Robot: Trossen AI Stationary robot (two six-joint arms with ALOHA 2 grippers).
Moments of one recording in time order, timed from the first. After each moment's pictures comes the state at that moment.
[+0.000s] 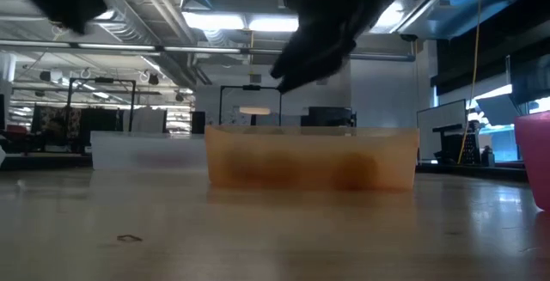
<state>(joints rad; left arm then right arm) -0.64 1.23 0.87 -0.58 -0.26 -0.71 0.15 1.72 1.18 -0.22 0.12 0.20</state>
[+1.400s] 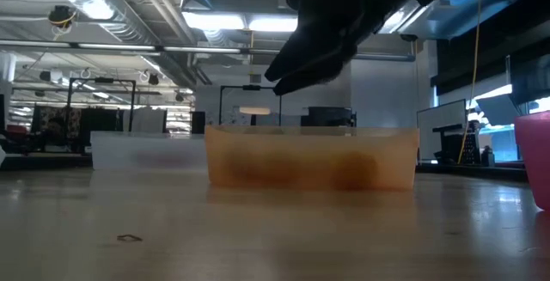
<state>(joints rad) -0.94 1.54 0.86 -1.01 0.02 -1.16 0.18 1.72 1.10 -0.07 0.17 0.21</state>
